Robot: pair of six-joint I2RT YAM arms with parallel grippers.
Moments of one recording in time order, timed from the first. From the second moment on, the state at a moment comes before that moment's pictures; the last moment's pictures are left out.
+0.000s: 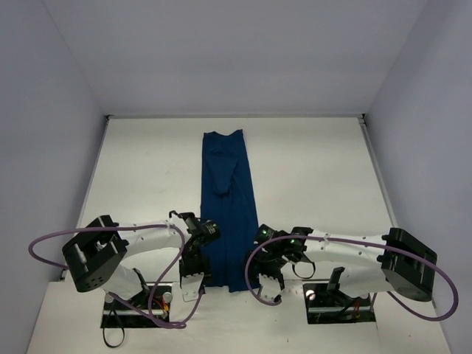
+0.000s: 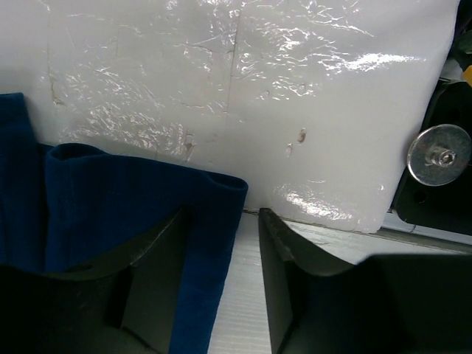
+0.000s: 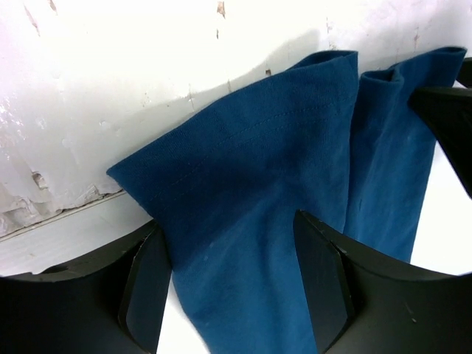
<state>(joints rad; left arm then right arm) -0.98 1.47 0.75 -1.08 0.55 2.00 1.10 1.27 0.54 -0.49 -0.51 -1.85</state>
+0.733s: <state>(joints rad) -0.97 1.51 0.78 -1.05 0.59 2.00 1.10 1.09 0.41 -0.51 -0.46 -1.90</state>
